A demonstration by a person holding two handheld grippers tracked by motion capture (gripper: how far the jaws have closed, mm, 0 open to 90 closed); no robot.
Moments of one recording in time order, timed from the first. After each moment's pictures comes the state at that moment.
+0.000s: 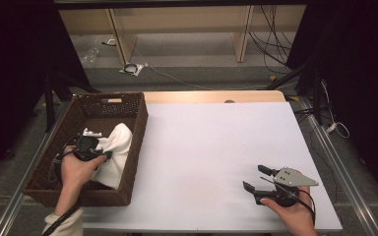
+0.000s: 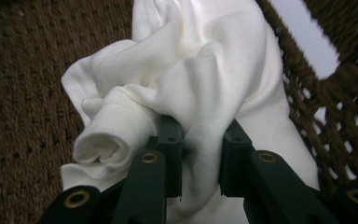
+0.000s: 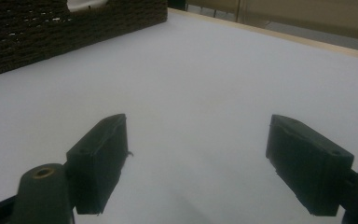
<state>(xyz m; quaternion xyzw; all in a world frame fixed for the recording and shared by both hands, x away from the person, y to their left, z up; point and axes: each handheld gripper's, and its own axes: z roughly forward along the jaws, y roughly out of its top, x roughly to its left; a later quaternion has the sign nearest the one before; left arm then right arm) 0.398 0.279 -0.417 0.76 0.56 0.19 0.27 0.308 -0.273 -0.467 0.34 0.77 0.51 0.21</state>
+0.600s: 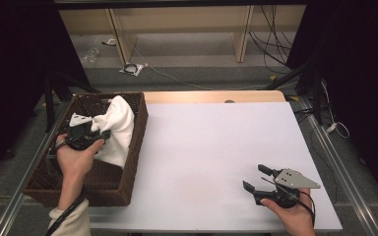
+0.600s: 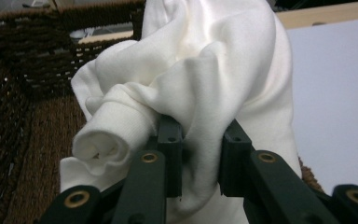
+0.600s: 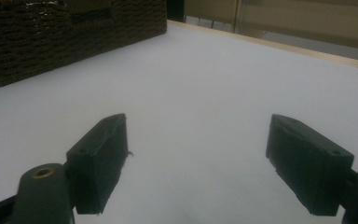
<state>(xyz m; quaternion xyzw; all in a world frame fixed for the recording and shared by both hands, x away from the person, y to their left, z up) 0.395 0.270 -0.371 0.70 0.55 0.27 0.38 0.304 -0.272 -0.466 0.34 0.75 0.52 0.22</state>
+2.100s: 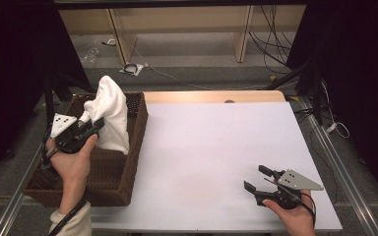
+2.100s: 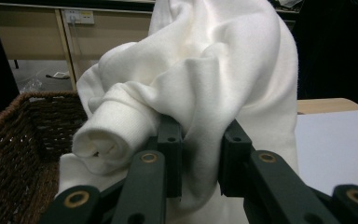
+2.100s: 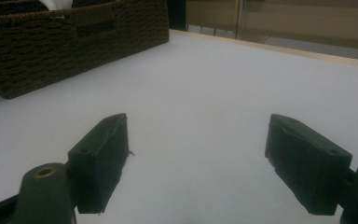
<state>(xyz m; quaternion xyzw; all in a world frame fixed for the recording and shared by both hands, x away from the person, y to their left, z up) 0.373 0.271 -0.354 0.60 0.53 0.34 0.50 0.302 -0.275 -0.469 0.34 0.74 0.55 0.21</state>
